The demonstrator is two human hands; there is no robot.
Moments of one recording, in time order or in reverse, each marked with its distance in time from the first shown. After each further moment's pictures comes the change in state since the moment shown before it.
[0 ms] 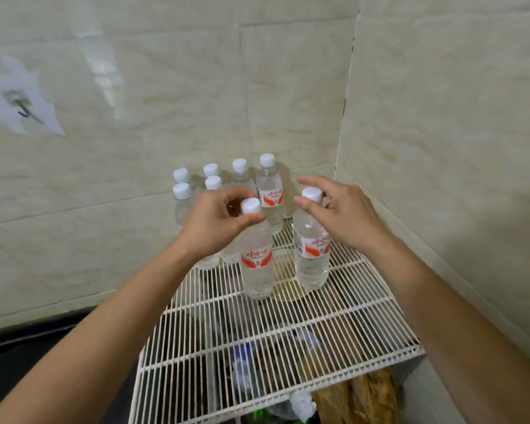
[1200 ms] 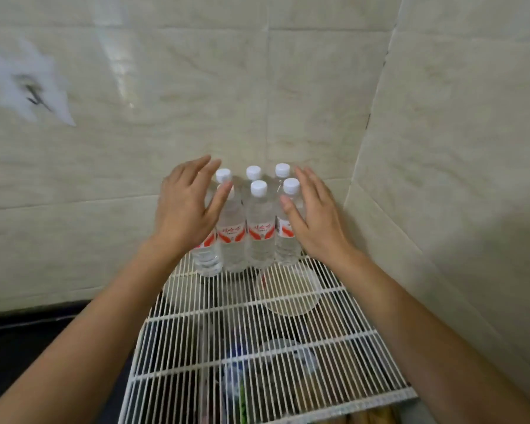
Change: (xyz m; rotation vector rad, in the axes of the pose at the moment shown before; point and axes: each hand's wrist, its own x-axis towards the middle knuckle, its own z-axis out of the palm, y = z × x) left_hand 0.031 -0.069 -0.027 0.536 0.399 0.191; right_hand 0.051 -0.003 0.067 -0.062 0.130 -0.169
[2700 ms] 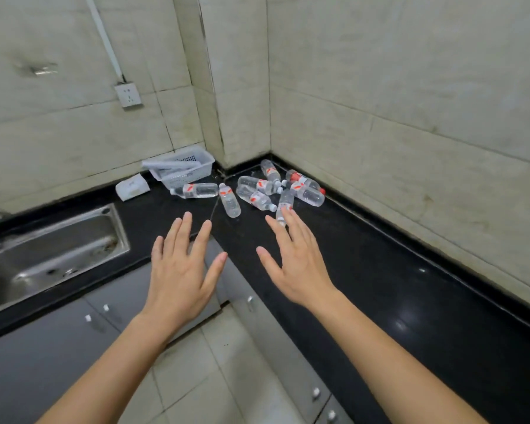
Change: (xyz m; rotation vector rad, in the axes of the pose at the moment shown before) left_hand -0.614 -0.346 -0.669 0.883 -0.171 -1.091; right_hand -0.345 -0.815 0.423 0.519 -0.653 -0.880
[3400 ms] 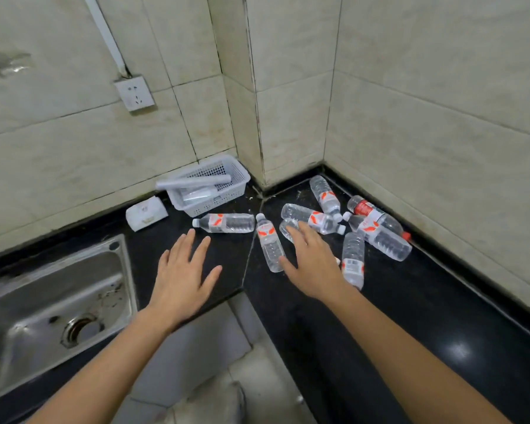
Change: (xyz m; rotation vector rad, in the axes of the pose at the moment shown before) left_hand 0.288 -0.209 0.175 0.061 -0.288 -0.133; right_hand 0.330 0.098 0.209 -0.006 -0.303 0.105
